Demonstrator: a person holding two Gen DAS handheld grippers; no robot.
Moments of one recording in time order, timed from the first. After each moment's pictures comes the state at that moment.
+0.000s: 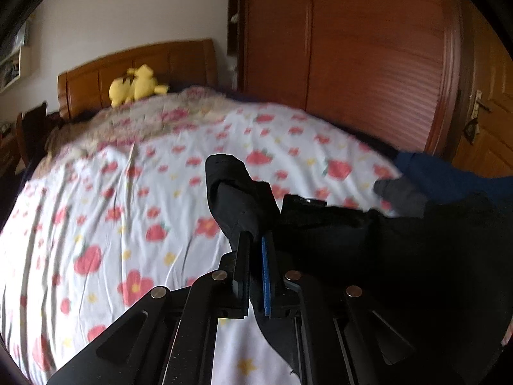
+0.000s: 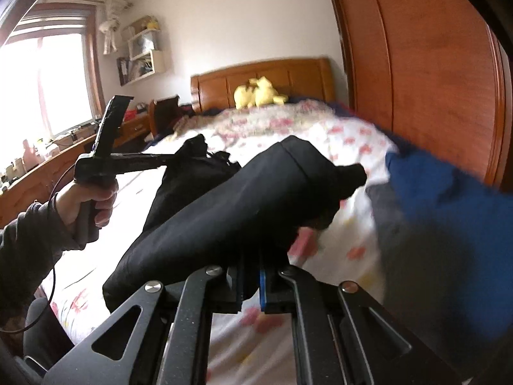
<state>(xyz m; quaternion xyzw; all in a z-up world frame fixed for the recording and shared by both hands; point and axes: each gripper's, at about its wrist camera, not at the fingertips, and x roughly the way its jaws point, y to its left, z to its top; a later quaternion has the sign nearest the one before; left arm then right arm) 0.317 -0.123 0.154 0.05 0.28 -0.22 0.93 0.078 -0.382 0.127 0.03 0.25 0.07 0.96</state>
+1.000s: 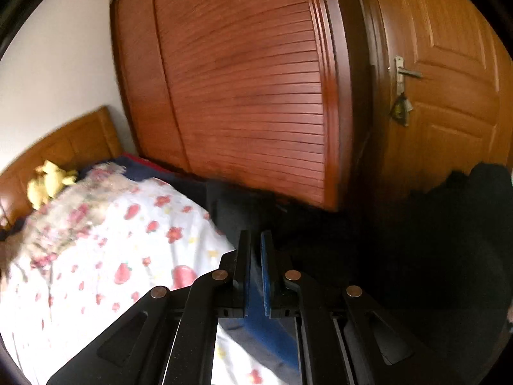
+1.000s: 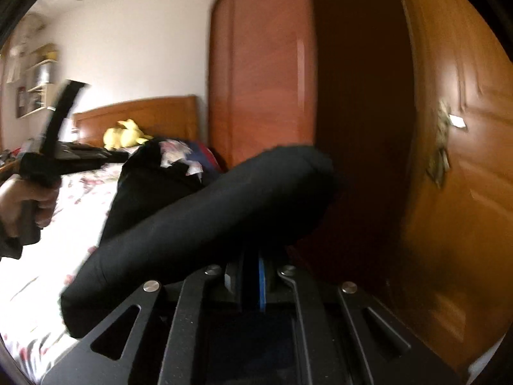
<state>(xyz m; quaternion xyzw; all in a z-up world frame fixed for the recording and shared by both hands) 0.264 -0.388 0.237 0.16 0.20 -0.35 0.90 -0.027 -0.624 0.197 0.02 0.20 -0.22 0.96</state>
